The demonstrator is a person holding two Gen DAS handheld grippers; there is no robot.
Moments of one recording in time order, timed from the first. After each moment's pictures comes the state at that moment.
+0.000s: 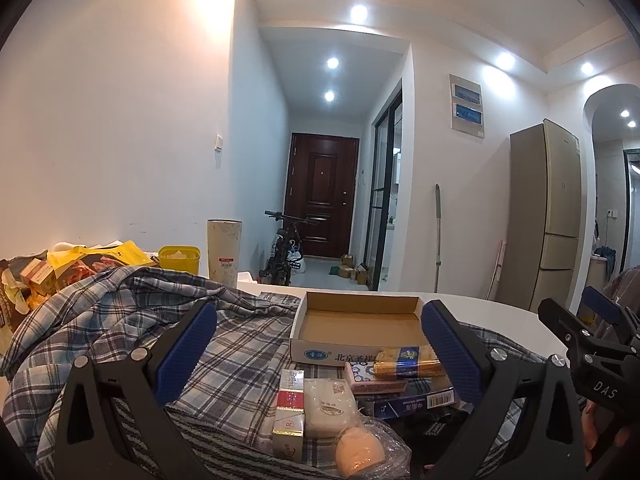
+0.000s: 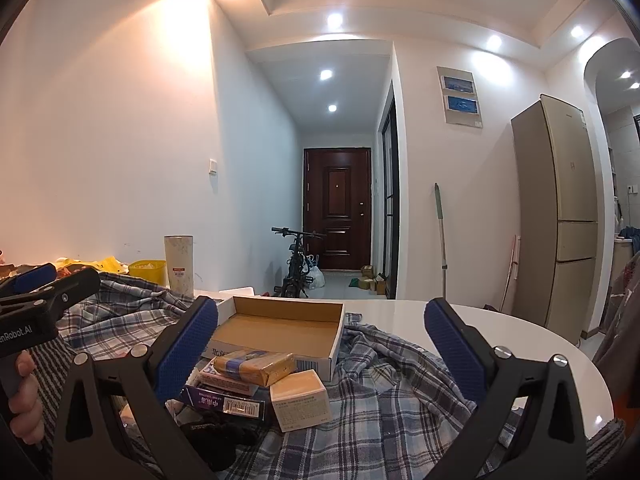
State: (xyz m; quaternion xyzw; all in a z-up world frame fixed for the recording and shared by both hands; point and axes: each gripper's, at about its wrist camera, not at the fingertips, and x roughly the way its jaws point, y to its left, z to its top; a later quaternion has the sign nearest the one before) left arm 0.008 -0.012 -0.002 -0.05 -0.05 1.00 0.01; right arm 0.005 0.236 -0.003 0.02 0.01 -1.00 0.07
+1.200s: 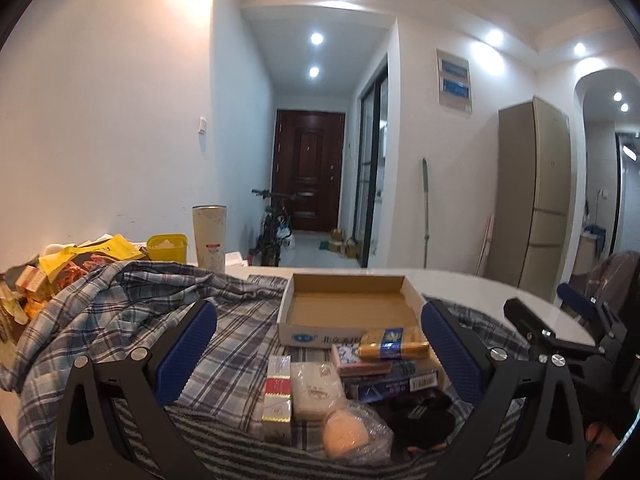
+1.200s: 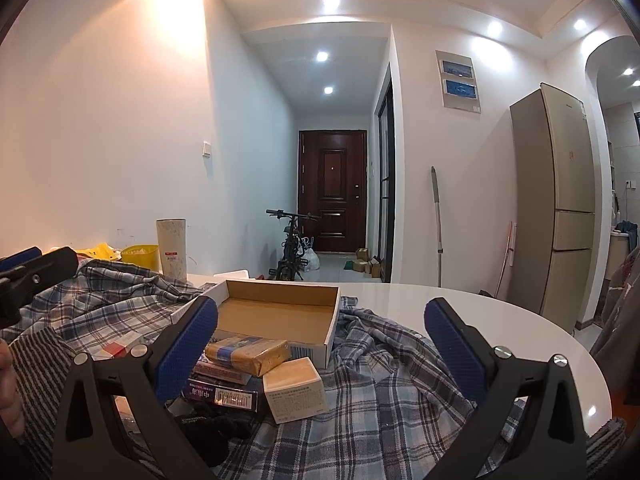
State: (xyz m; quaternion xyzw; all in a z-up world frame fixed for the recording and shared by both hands) left arm 0.009 0.002 0.018 -0.11 -0.02 0.99 0.03; right arm -0.007 0.235 -0.006 0.05 0.01 -1.00 0.06
